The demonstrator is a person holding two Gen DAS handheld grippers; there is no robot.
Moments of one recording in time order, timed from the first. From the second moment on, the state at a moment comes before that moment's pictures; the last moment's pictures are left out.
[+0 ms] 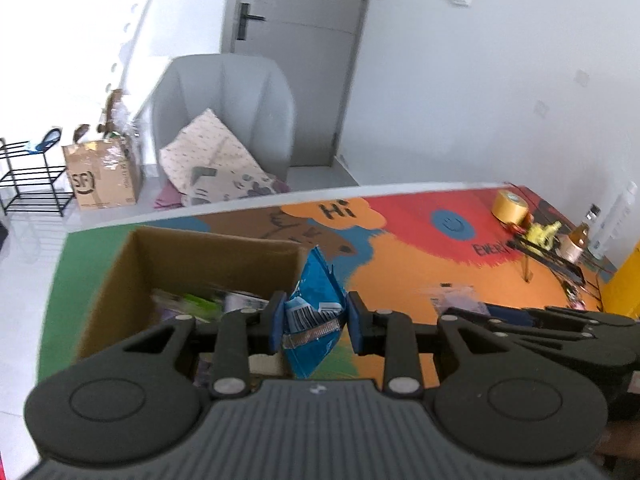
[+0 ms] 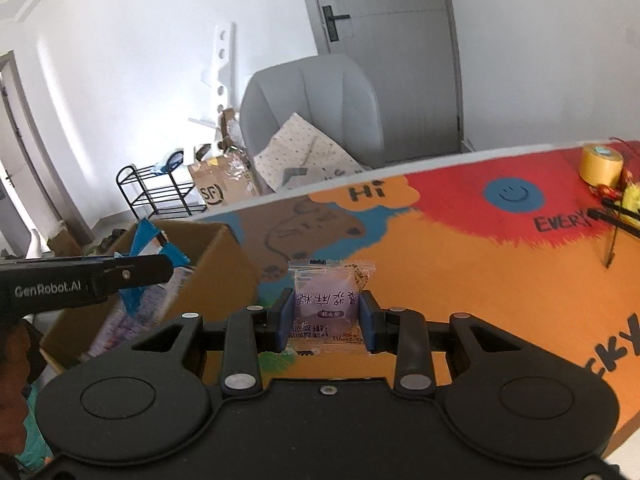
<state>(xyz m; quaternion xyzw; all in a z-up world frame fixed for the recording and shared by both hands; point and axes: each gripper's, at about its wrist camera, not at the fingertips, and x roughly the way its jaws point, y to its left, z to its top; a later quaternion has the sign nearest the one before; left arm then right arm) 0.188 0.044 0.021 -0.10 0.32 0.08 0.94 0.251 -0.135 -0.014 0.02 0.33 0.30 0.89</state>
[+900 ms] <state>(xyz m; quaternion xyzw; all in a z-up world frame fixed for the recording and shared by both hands) 0.146 0.155 0.024 -0.14 0.30 0.14 0.93 0.219 -0.038 0.008 -0.01 0.31 0.40 0.86</state>
